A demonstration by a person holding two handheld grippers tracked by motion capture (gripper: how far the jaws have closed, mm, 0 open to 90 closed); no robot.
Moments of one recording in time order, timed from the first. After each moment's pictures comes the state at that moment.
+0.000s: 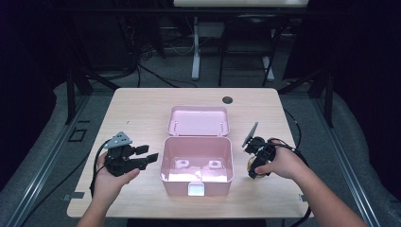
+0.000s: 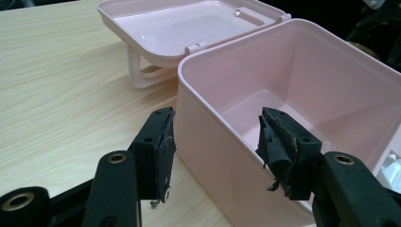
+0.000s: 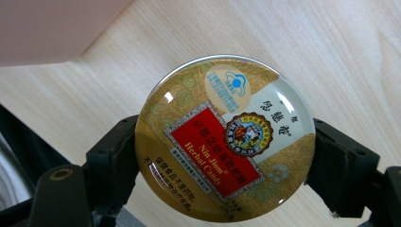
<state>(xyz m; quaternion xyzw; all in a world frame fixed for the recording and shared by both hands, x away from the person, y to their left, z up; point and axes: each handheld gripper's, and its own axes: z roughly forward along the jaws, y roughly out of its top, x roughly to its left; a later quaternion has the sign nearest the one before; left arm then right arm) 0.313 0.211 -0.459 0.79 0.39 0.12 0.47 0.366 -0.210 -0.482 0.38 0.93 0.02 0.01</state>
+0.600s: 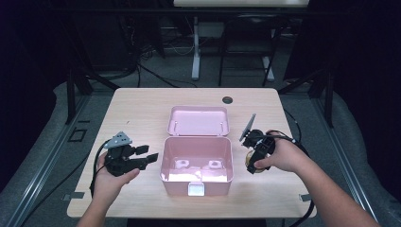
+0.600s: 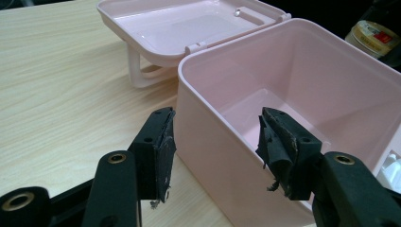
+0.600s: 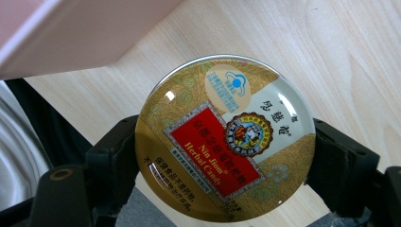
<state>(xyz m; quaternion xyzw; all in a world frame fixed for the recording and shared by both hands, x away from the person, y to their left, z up) 0.314 0.212 -0.459 0.79 0.39 0.12 0.47 0.366 -0.197 -0.445 0.36 0.93 0.03 0.01</state>
